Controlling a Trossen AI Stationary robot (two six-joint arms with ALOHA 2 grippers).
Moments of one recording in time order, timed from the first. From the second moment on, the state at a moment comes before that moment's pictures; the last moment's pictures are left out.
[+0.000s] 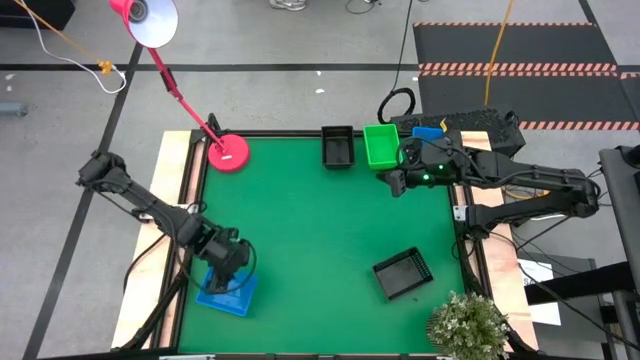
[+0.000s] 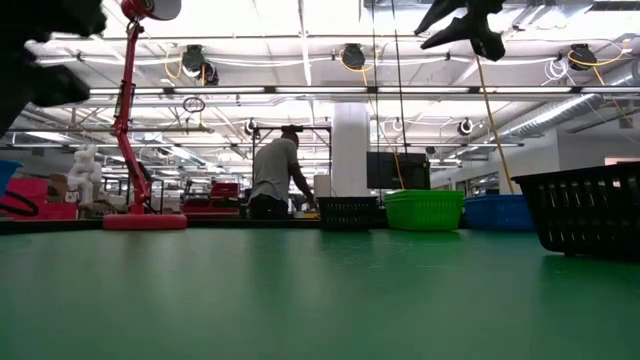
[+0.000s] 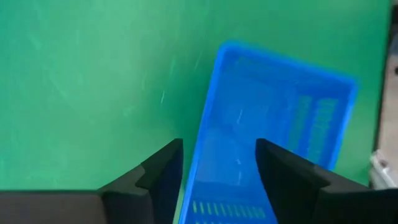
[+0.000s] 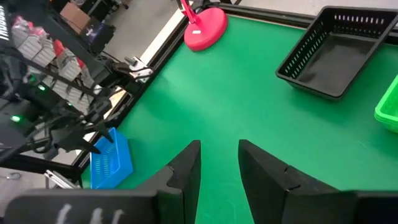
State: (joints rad) left arm -0.54 1.20 0.82 -0.87 0.11 -0.54; right arm -0.15 0.99 1.04 -0.60 0.10 0.81
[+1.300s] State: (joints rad) left arm -0.42 1.22 0.88 -0.89 -0.08 -0.52; right arm -0.15 1.00 1.04 -0.50 0.14 0.83
